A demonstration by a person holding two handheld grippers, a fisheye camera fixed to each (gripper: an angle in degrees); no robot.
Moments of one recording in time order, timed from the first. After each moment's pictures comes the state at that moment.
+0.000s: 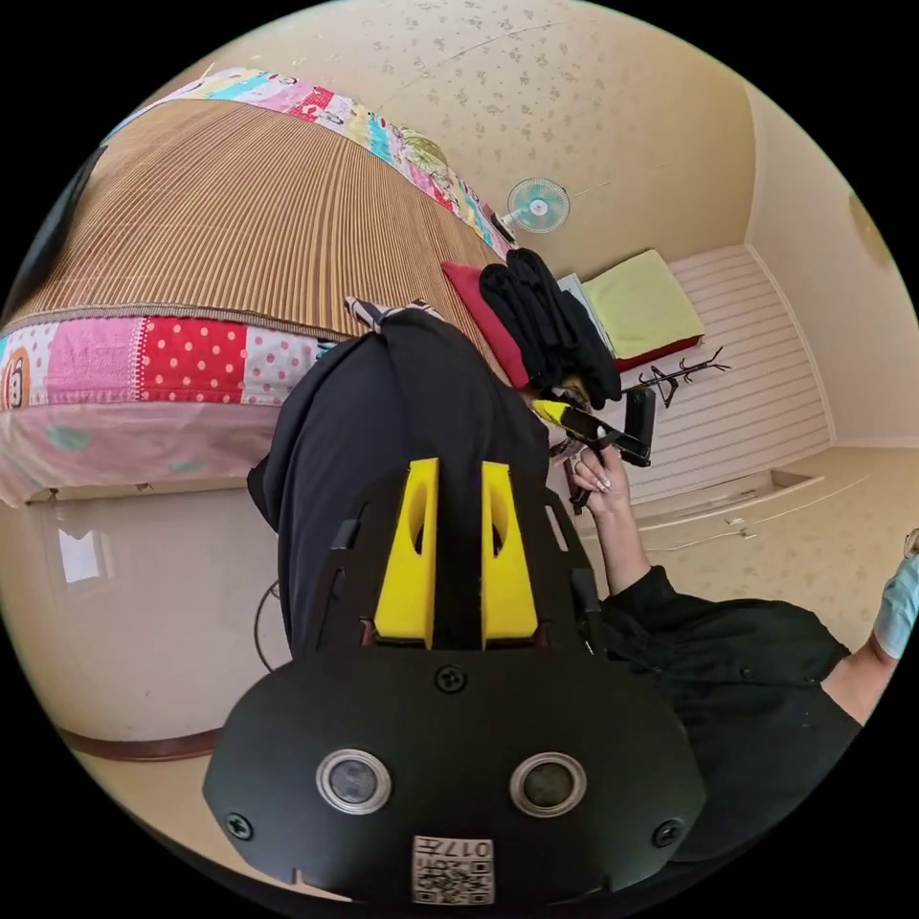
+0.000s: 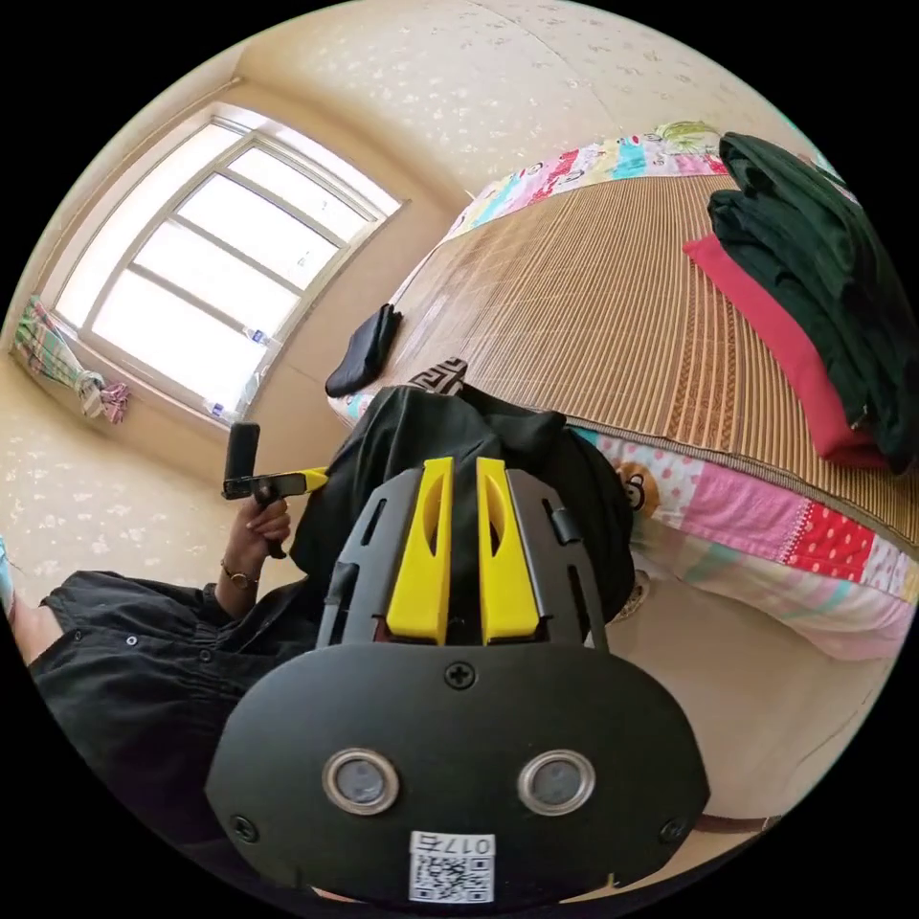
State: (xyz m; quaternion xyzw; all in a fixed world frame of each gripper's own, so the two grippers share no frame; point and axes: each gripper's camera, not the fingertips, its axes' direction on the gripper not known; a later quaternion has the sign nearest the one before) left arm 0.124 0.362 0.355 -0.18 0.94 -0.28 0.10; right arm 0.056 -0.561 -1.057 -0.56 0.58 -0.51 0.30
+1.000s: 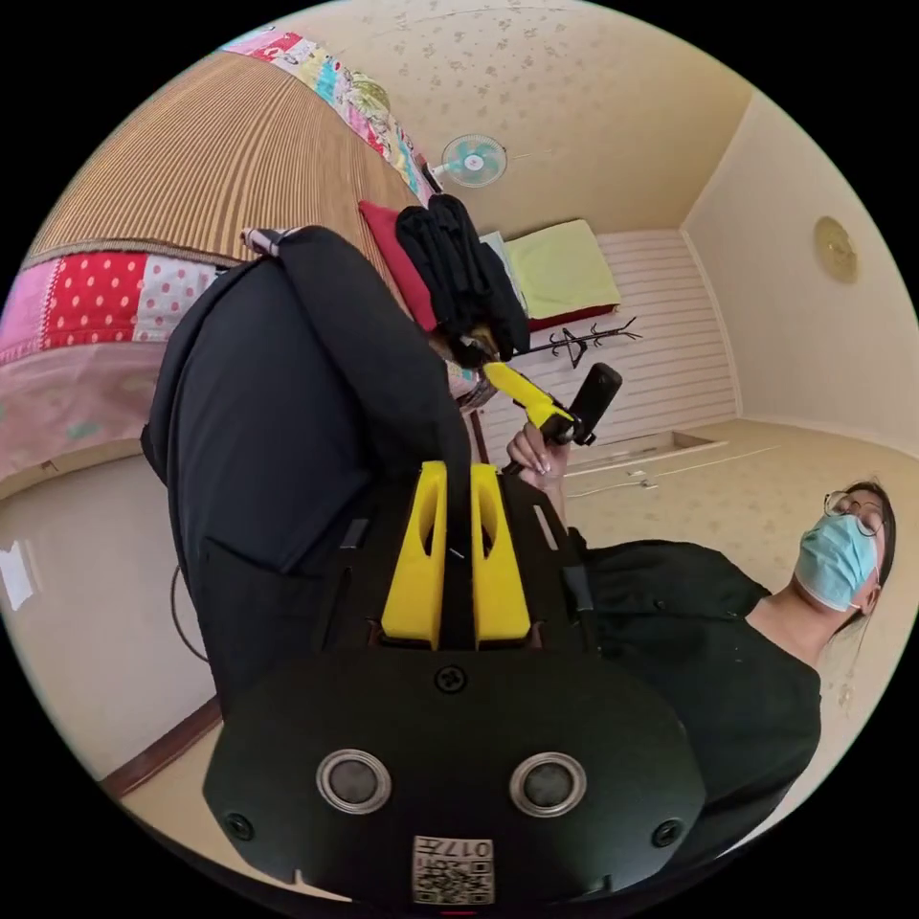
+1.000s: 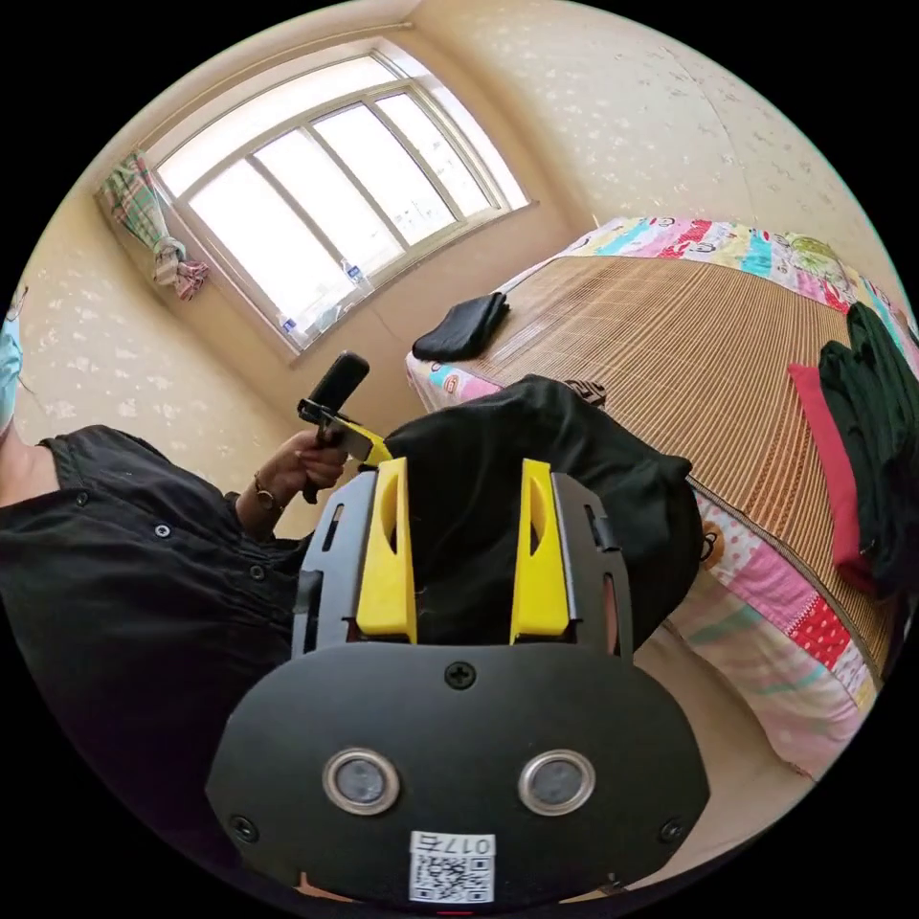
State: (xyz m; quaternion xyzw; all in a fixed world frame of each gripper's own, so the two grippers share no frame) left arm 0.080 0.425 0.326 -0.12 0.96 -0.23 -0.06; right arm 0.133 -0.398 -1.172 -0.67 0.47 -0.54 0.21
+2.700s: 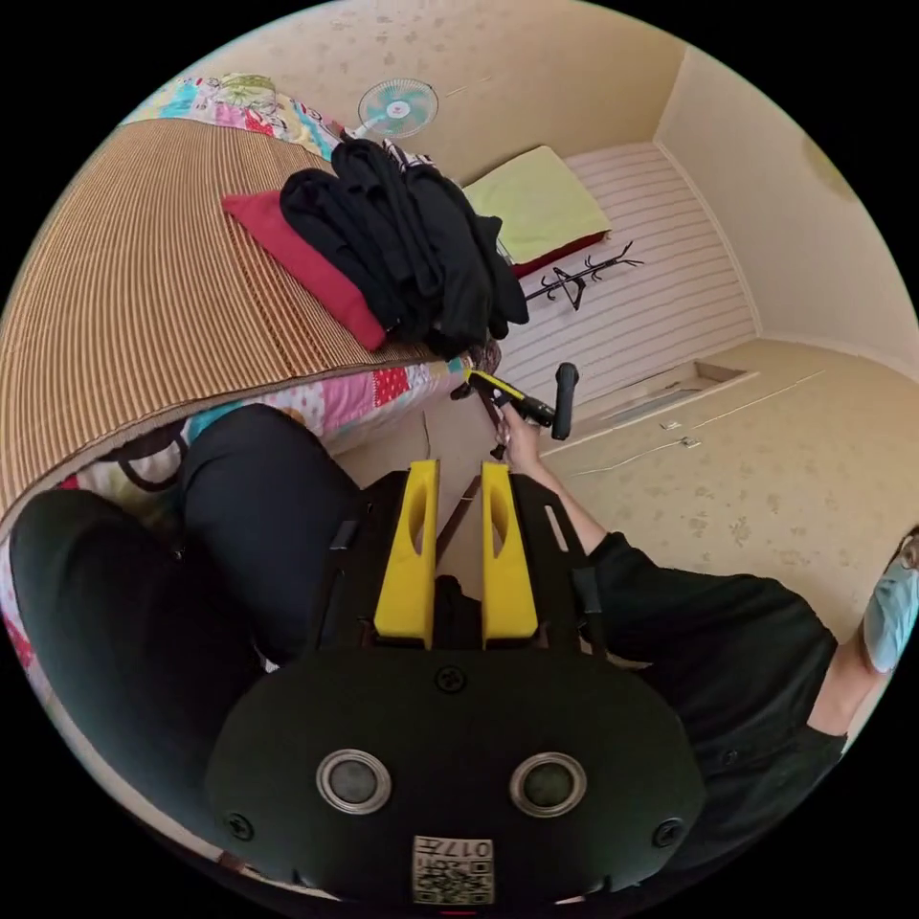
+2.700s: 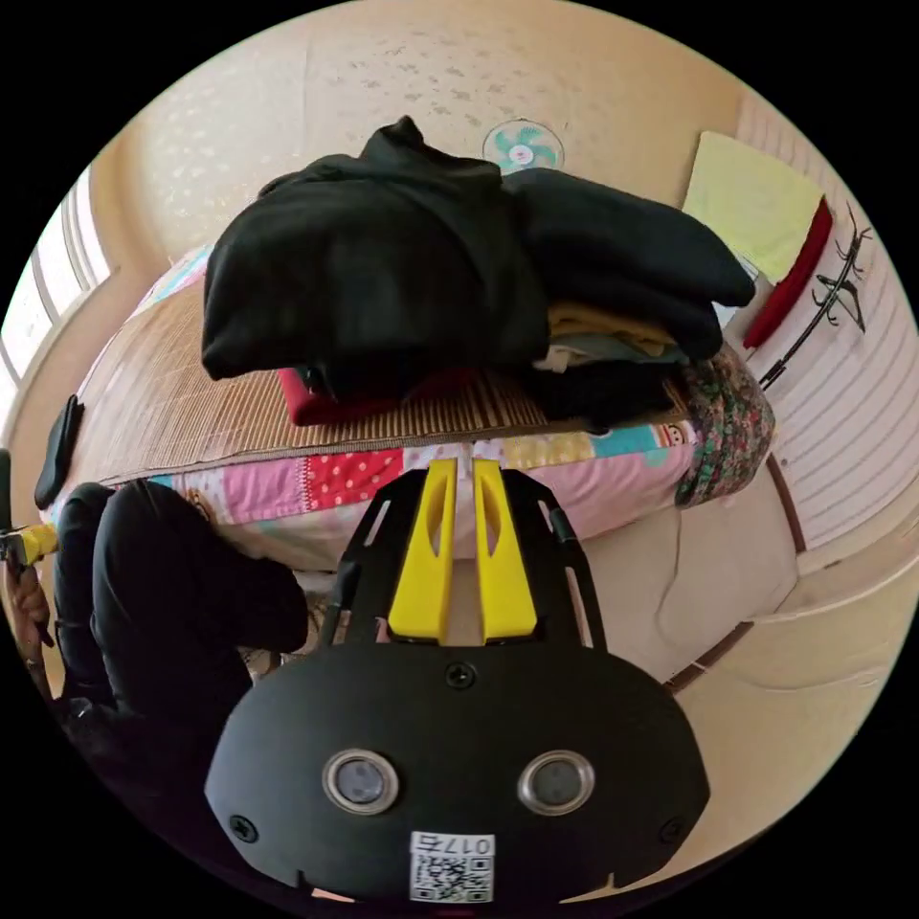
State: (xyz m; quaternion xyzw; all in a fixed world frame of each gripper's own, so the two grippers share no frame) left arm 0.054 0.181 0.236 -0.04 0.98 -0.17 -0.01; right arm -0.127 -0.580 -1.118 -0.14 0.67 -0.71 0.13
